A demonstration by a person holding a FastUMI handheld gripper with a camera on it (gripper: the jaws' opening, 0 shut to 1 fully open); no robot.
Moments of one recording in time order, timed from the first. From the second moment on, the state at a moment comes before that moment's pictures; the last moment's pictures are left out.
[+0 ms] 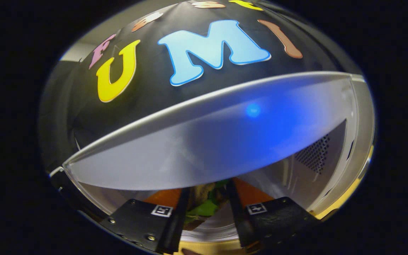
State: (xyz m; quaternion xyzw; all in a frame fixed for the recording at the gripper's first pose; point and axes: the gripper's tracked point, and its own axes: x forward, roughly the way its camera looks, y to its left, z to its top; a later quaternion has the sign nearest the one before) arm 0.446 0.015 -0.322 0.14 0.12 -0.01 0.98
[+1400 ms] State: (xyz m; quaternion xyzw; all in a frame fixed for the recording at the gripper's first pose) arm 0.118 0.128 -0.181 0.03 0.03 0.25 0.97
